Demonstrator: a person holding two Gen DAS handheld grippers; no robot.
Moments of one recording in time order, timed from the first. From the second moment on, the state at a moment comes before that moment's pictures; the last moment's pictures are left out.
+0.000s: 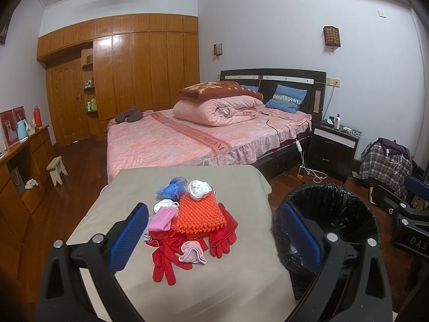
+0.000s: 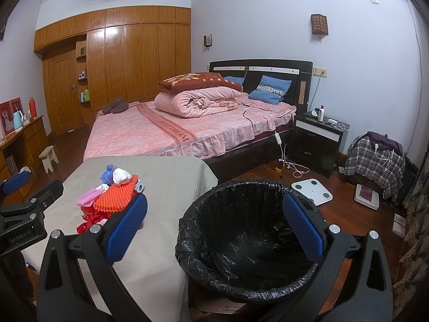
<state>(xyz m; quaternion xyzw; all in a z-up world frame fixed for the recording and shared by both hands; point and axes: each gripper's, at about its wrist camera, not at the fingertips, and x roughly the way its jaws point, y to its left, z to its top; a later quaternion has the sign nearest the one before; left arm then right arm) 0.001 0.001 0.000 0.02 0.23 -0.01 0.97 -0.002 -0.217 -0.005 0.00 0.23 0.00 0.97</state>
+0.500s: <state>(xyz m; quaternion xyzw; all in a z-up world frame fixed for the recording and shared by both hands) -0.001 0.001 -0.001 0.02 0.23 -0.01 0.97 0.002 -0.217 -0.006 0.00 0.23 0.00 0.97</state>
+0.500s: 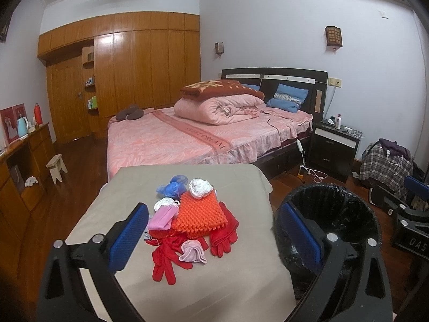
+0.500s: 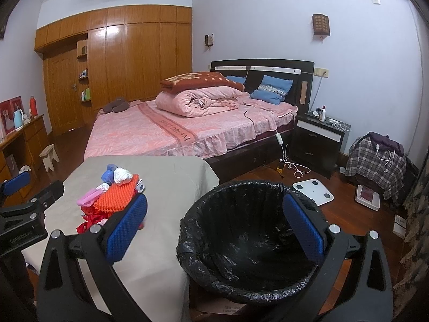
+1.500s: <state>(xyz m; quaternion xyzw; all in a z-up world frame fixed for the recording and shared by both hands) 0.093 0.133 -0.078 0.01 0.24 0.13 0.96 0.153 -0.108 -0.069 0.01 0.25 0.11 0.96</state>
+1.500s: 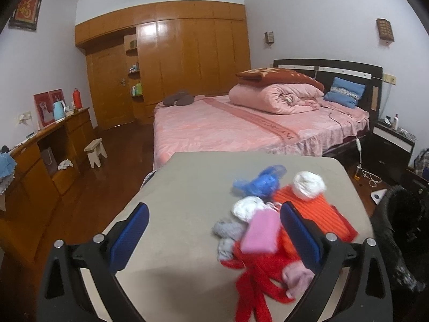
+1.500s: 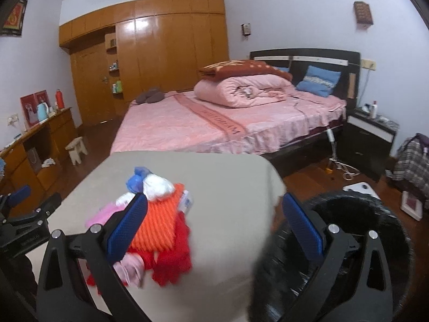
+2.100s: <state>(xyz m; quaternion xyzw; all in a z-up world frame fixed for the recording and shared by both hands) 0.192 0.188 -0.107 -0.01 0.28 0.14 0.95 0.253 -0.019 -0.116 -0.01 0.32 0.18 0.93</state>
